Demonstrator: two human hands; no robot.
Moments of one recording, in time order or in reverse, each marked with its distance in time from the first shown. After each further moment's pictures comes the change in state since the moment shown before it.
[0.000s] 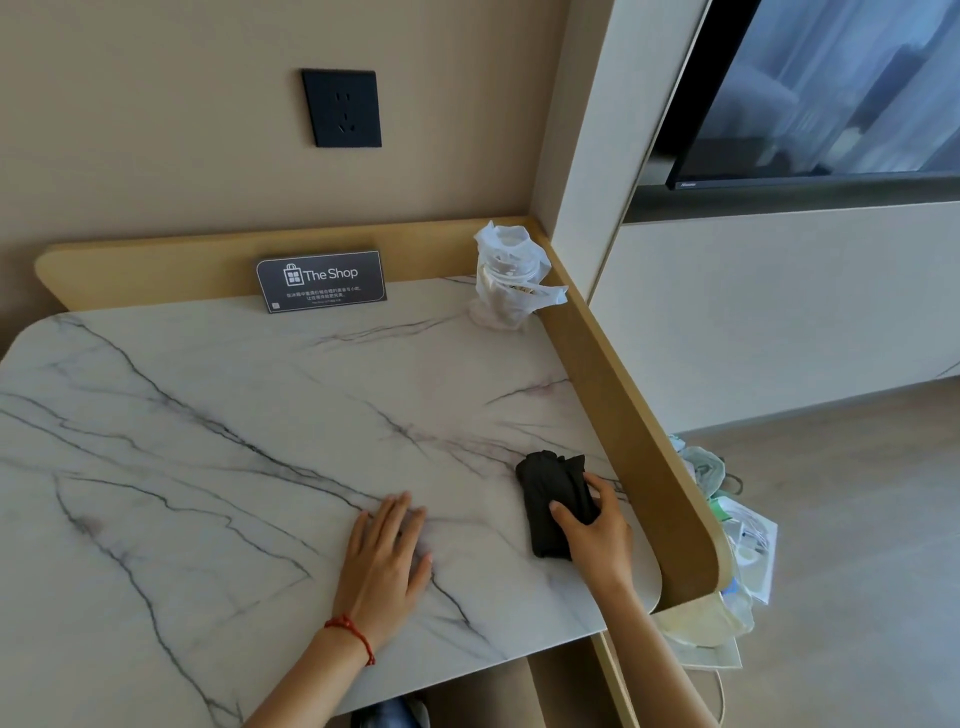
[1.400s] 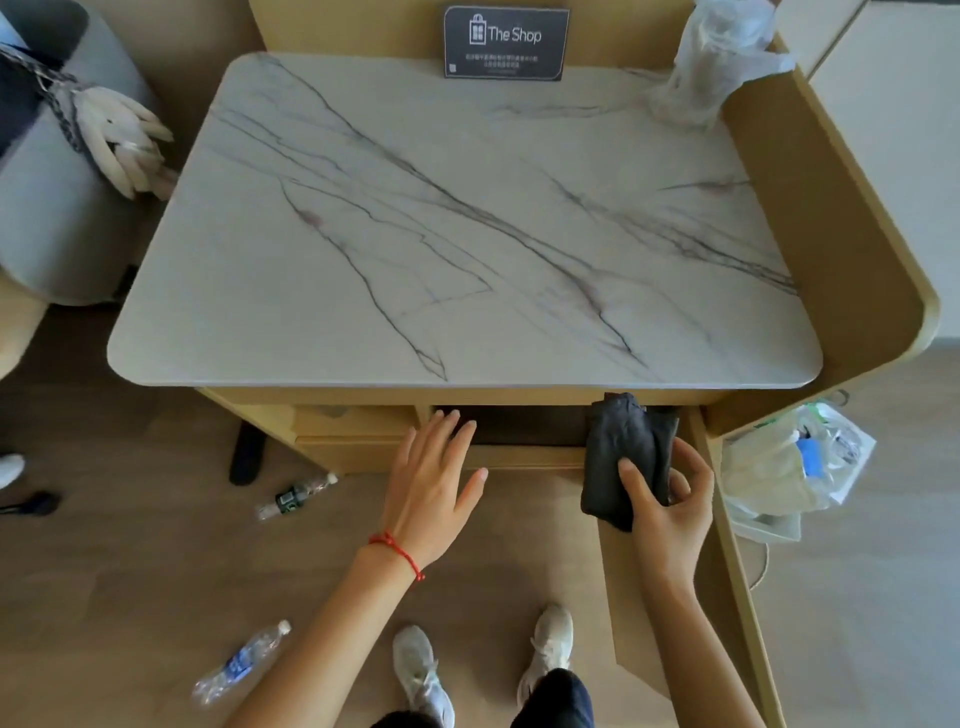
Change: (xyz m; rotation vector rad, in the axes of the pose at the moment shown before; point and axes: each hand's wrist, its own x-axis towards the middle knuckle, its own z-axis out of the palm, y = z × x) left_hand -0.247 -0.028 0.007 -0.083 0.129 -0.140; right_hand -0.252 0.084 0.040 0.381 -0.025 -0.045
